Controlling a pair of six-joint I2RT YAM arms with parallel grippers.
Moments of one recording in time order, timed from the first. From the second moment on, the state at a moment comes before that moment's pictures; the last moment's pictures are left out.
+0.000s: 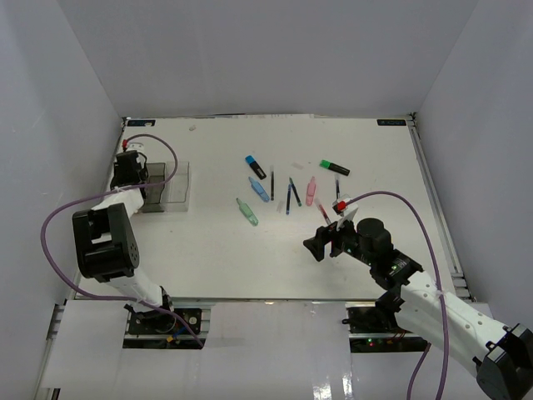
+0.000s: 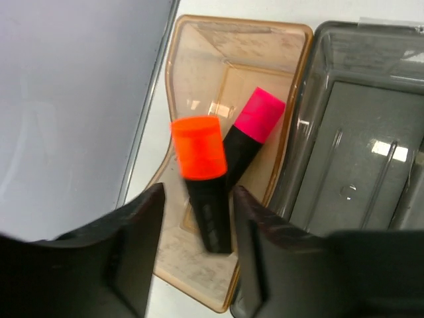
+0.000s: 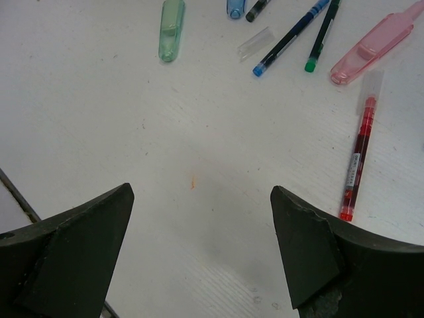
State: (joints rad) left arm 0.21 1.66 0.94 0.08 -0.39 0.30; right arm 0.67 0.68 0.31 0.00 -0.15 0.20
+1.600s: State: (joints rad) left arm -0.54 2.36 1.88 -0.36 -0.52 -0.74; right arm 0.67 0.72 0.31 0.00 -0.11 0.20
